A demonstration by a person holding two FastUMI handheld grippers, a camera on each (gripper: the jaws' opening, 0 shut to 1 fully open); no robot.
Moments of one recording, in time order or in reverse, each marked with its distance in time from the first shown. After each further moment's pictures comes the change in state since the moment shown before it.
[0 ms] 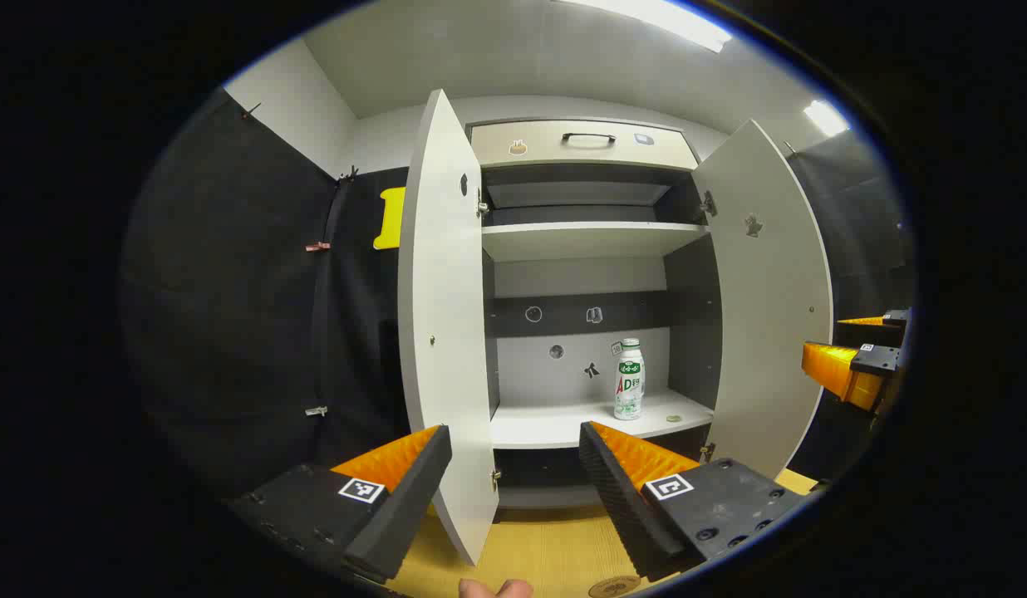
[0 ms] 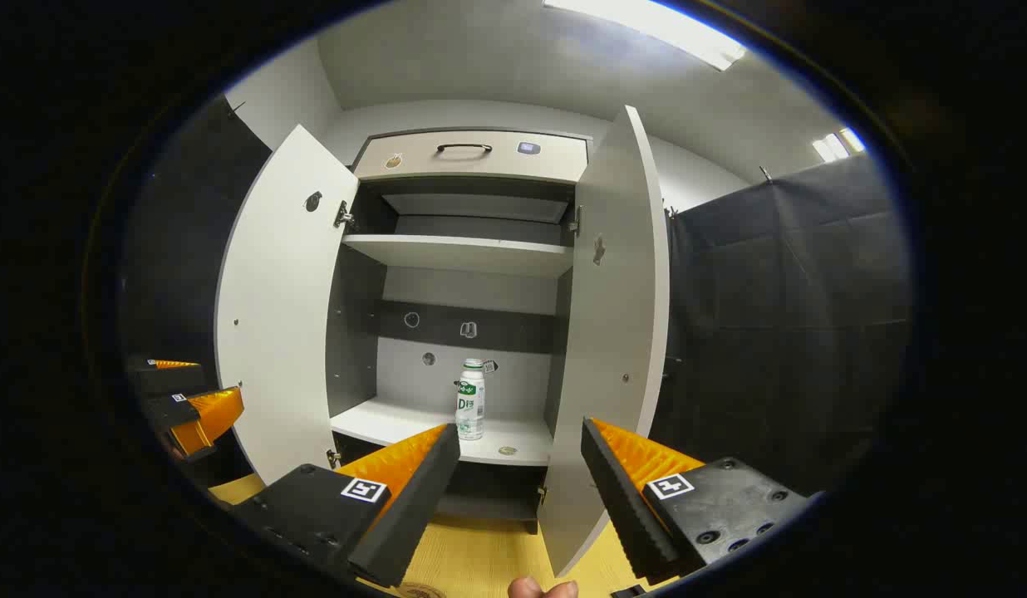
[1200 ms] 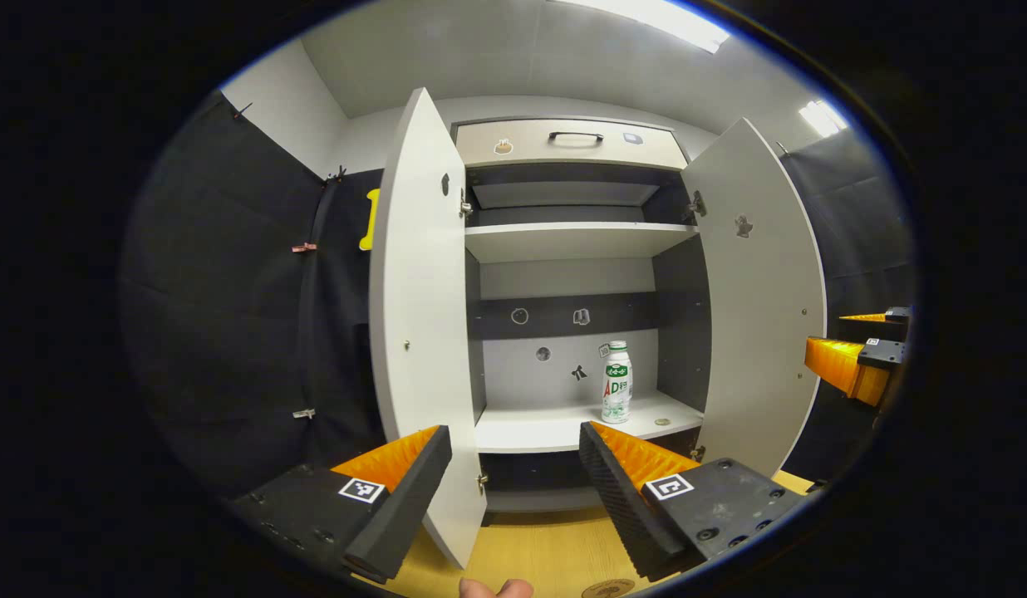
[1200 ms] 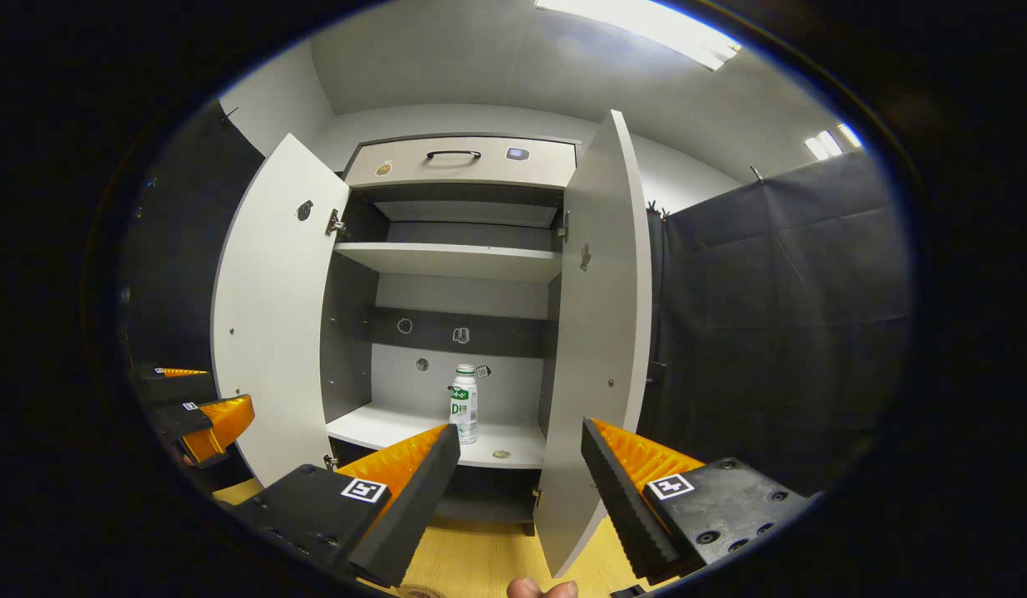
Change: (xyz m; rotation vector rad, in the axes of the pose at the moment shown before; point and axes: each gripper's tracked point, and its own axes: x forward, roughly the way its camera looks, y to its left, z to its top) left arm 0.011 -0.010 -0.007 -0.002 -0.008 -0.061; right arm -0.006 -0.019 0.011 0.014 -0.009 -0.030
